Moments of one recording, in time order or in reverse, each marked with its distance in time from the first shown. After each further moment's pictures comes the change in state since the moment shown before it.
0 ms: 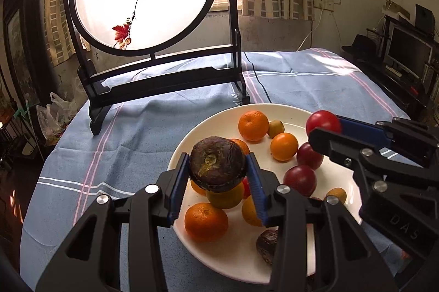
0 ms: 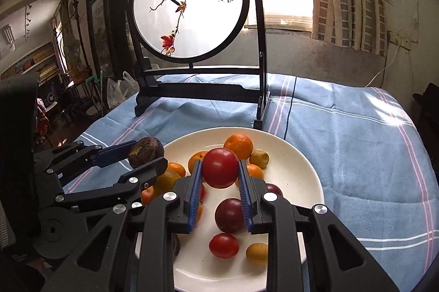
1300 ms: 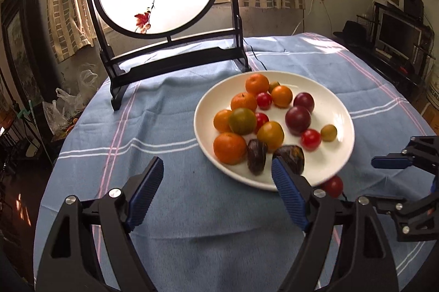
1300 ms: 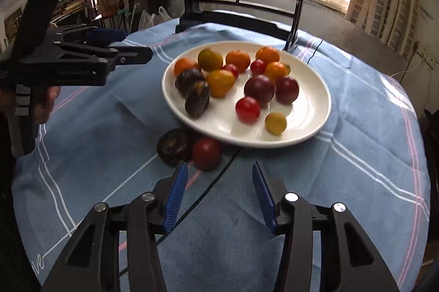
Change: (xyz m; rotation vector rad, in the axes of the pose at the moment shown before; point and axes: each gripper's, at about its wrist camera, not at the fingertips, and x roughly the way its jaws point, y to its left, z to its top) left arm -0.068 0.030 -0.063 0.053 0.048 -0.033; right arm -0.060 0.016 -0.107 -0.238 0.253 0.081
